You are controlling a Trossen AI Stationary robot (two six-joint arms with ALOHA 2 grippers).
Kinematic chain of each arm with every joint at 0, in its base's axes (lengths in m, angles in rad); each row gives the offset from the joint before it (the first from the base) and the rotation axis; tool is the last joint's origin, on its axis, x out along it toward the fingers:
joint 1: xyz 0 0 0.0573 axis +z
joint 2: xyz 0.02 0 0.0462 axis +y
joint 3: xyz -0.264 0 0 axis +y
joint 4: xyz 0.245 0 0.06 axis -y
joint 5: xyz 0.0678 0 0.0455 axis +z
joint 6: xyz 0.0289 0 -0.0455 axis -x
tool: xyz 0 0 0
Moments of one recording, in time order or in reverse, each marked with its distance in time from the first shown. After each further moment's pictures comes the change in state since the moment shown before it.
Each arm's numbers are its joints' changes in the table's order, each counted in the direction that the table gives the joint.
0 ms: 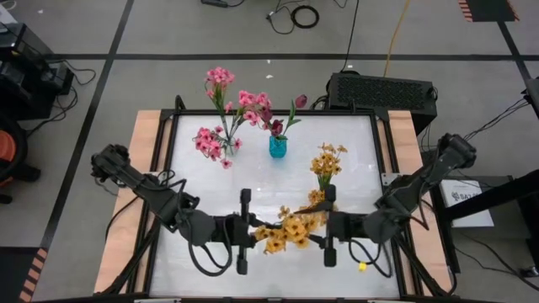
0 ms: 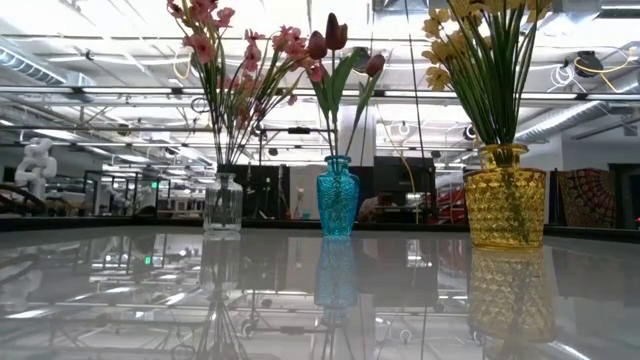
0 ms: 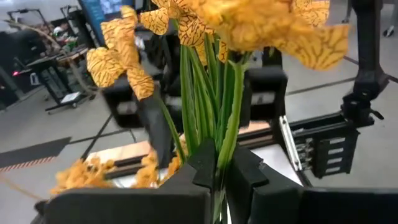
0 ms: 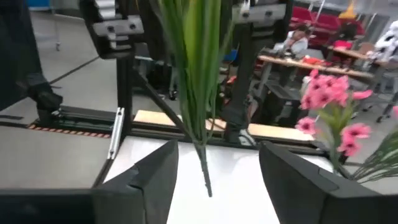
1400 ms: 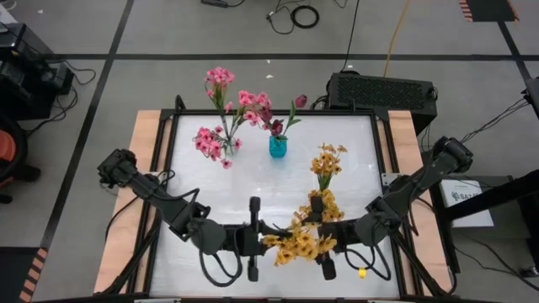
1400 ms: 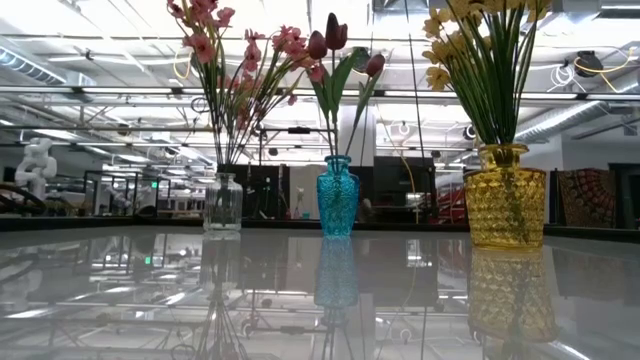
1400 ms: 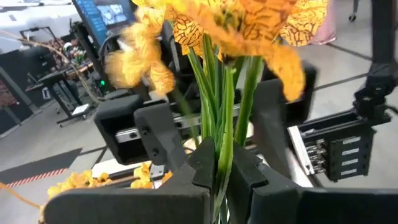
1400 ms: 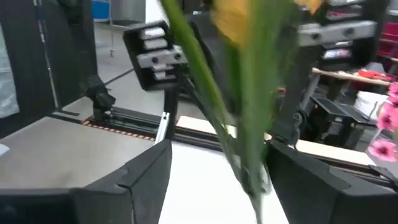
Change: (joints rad) left arm 0.003 0.080 0.000 0.127 0.024 -0.087; right arm -0.023 0.066 0.000 0.118 0.220 0.045
